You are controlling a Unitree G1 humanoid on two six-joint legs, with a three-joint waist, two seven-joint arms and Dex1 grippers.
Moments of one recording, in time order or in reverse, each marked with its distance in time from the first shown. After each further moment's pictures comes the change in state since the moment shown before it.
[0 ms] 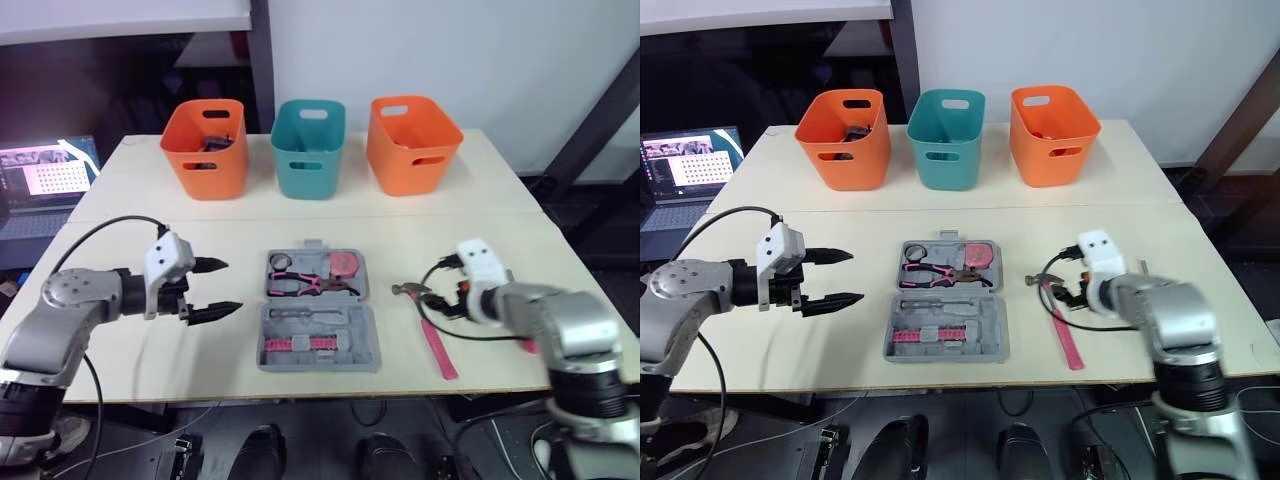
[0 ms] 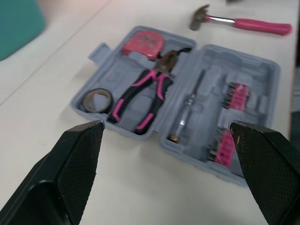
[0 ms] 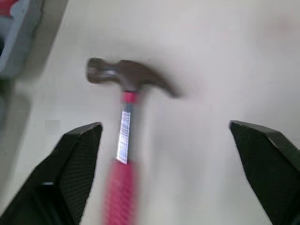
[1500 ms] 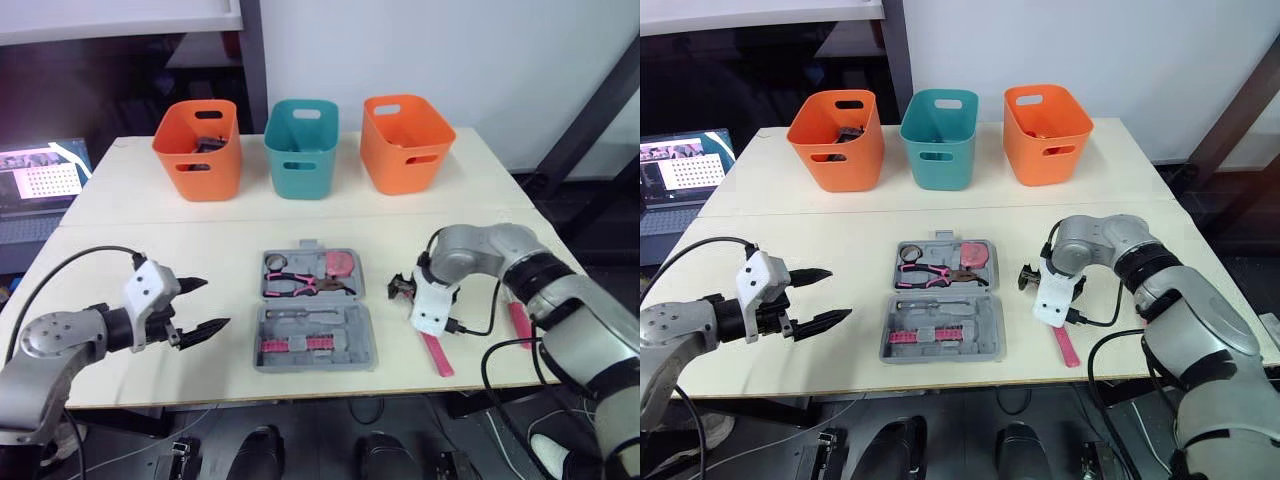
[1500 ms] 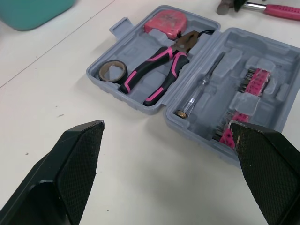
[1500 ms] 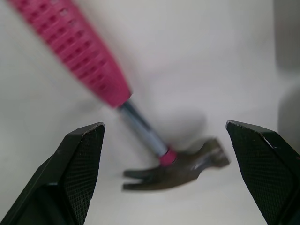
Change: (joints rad) left arm 0.260 -0.043 0.127 -0.182 -0.003 0.018 0.207; right arm -0.637 0.000 0.927 1.156 -1.109 -2.443 0.549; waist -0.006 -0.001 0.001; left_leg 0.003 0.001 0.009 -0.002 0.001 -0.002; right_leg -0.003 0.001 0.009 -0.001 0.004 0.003
